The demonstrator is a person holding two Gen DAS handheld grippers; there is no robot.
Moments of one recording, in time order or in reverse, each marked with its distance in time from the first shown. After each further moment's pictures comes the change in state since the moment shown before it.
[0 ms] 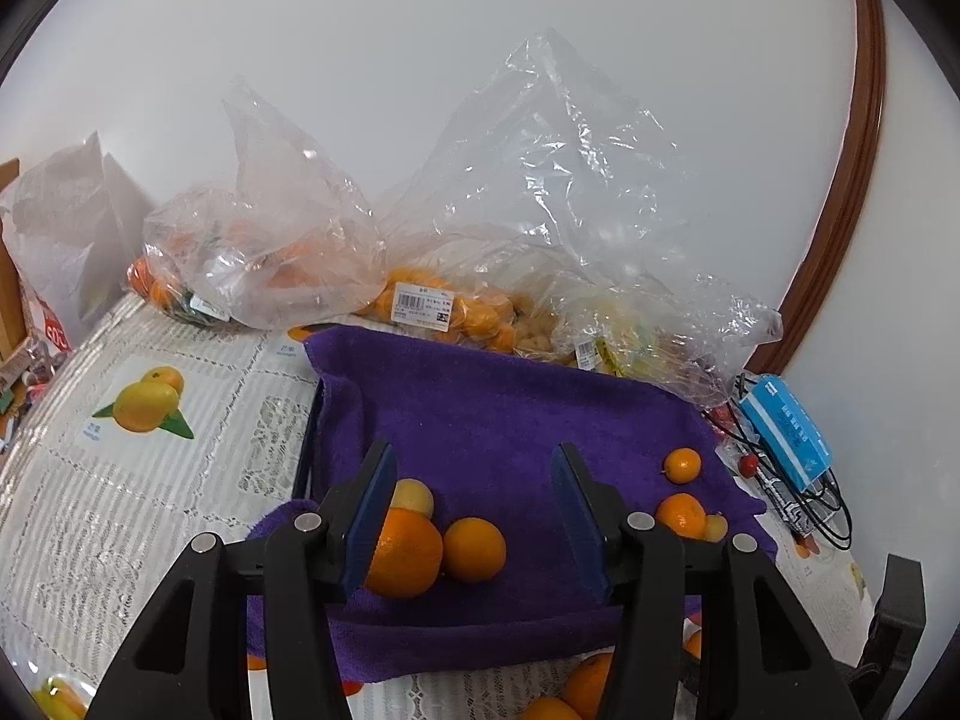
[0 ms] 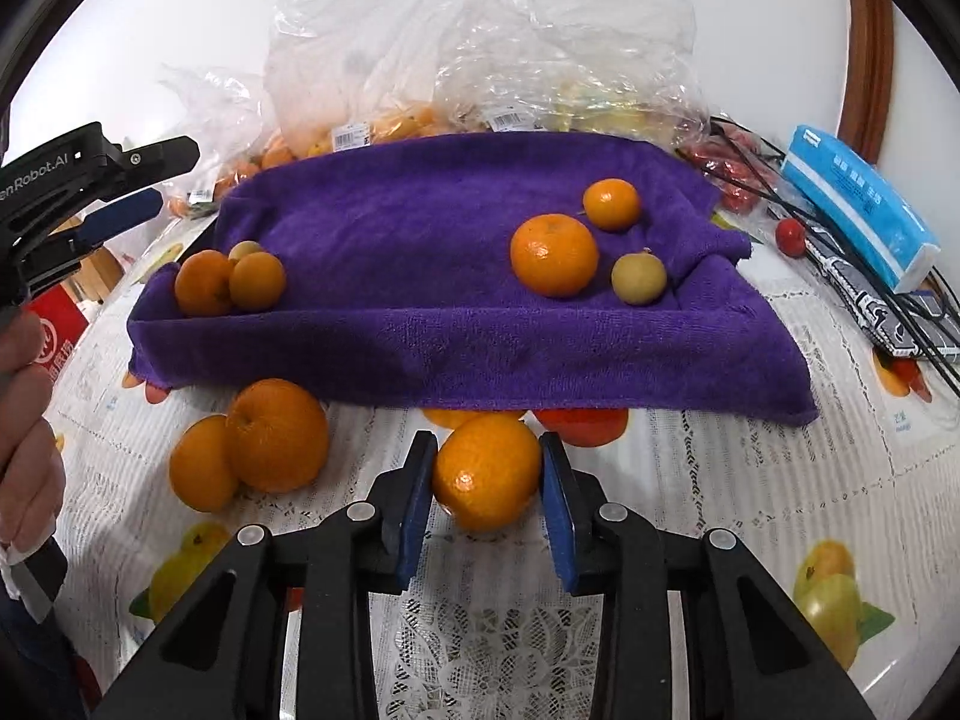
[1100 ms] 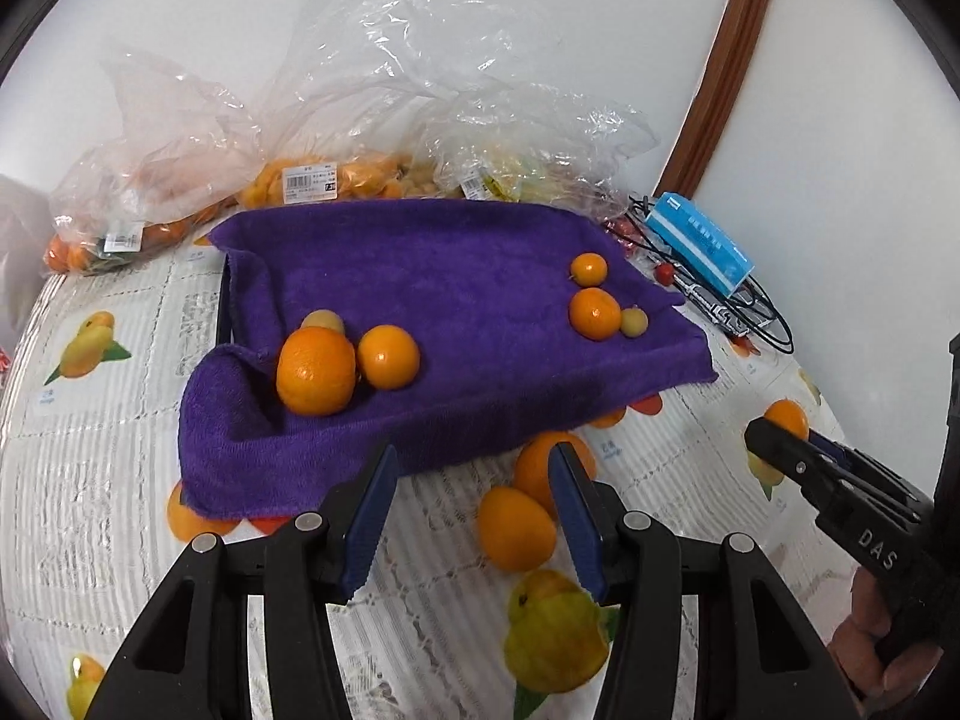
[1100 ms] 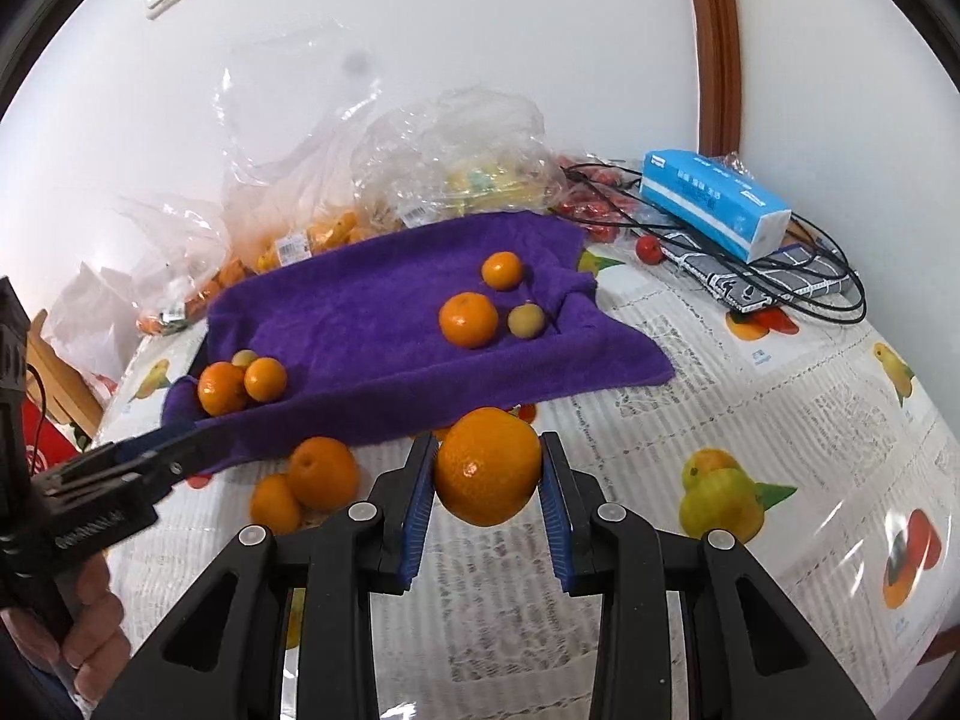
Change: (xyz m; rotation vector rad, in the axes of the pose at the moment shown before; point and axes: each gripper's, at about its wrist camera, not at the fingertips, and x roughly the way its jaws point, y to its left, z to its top) left arm -0.027 -0.016 -0.047 0.245 0.297 -0.173; right arm -0.090 0.009 -0.009 0.241 -0.136 -0.143
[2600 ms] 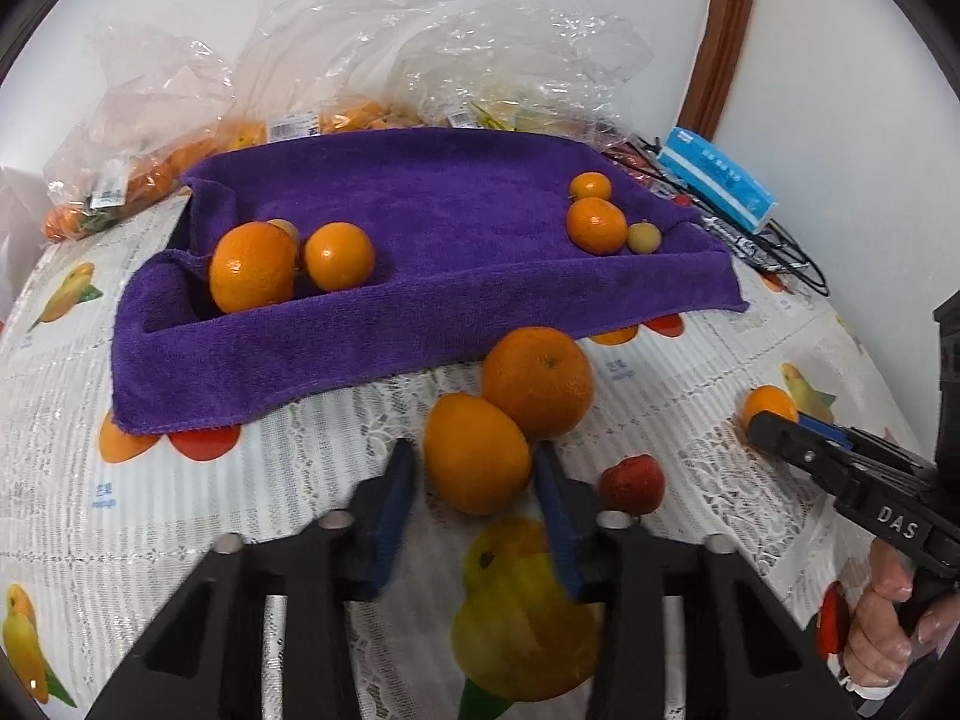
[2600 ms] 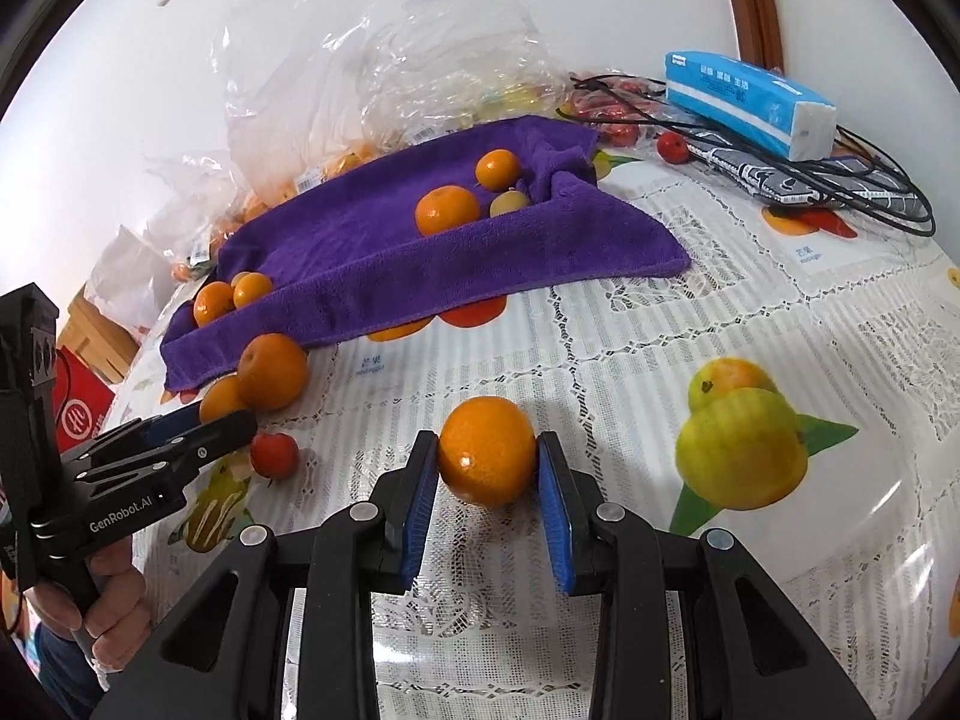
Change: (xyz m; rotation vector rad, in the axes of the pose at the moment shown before) left arm 0.040 -0.029 -0.042 0.031 0.027 0.083; right arm 0.043 -0.059 -0.038 -0.013 0.111 0.189
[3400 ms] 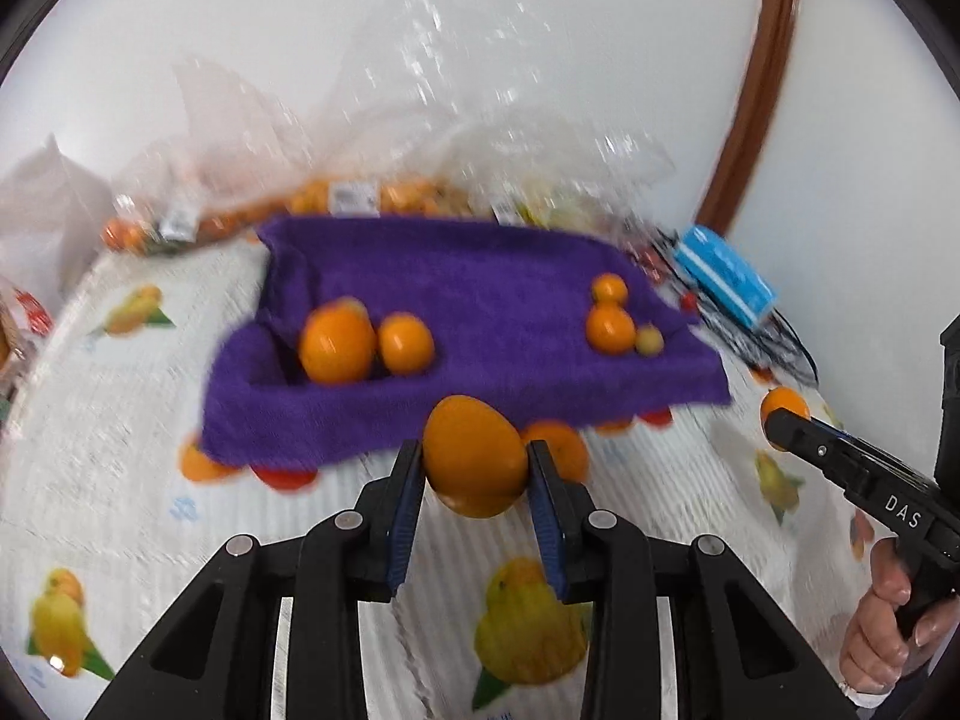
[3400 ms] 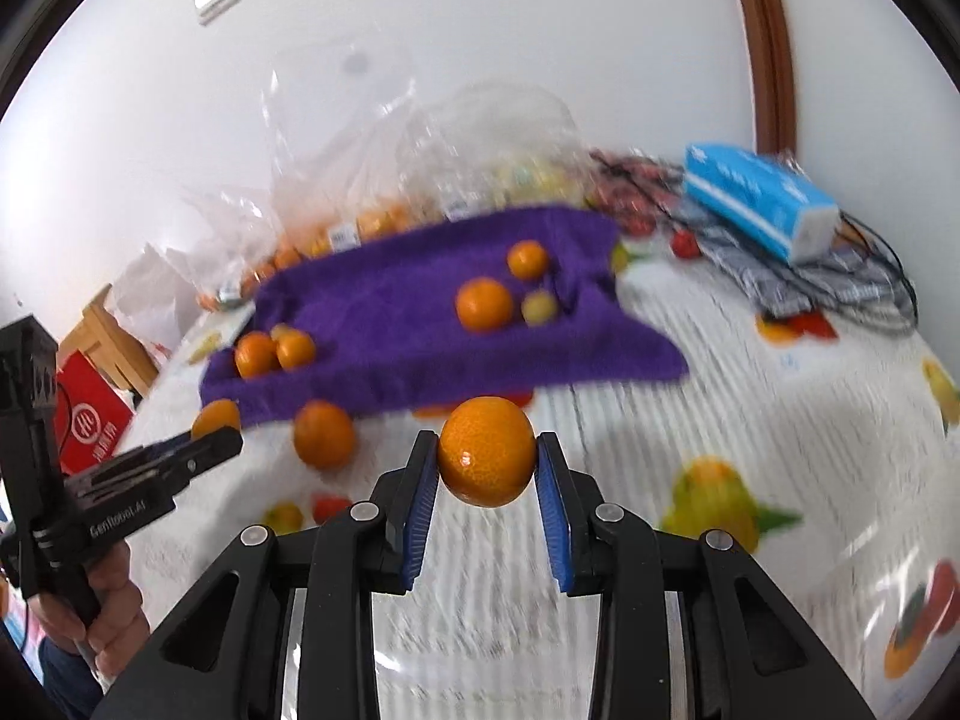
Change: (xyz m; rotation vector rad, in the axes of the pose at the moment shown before) left arm -0.055 0.015 0.016 -0.115 -0.163 0.046; right arm -0.041 0.022 0.035 -0.075 -0.110 0.011
